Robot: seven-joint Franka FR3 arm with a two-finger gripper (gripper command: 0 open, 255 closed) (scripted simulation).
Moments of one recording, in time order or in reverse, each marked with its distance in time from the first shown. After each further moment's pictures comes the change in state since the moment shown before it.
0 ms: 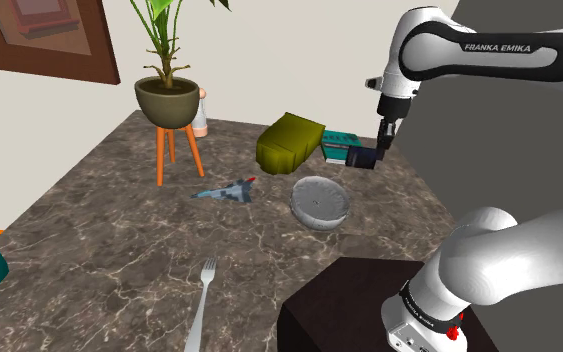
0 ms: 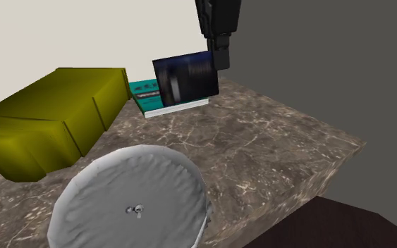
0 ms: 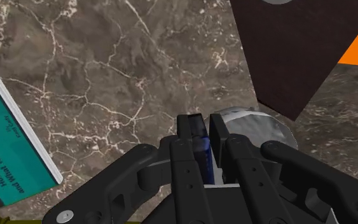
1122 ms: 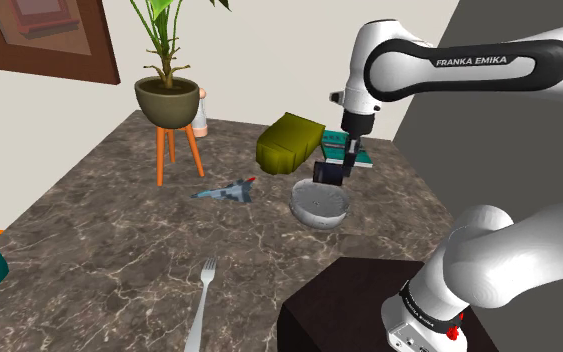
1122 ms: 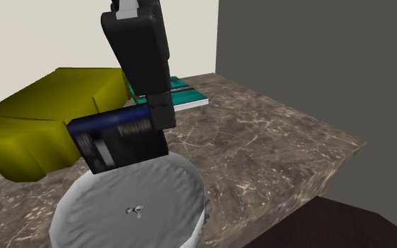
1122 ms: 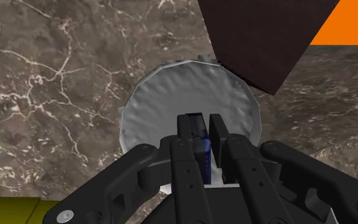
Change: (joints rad) arm 0.092 0.062 0.164 -0.062 0.136 0.112 0.200
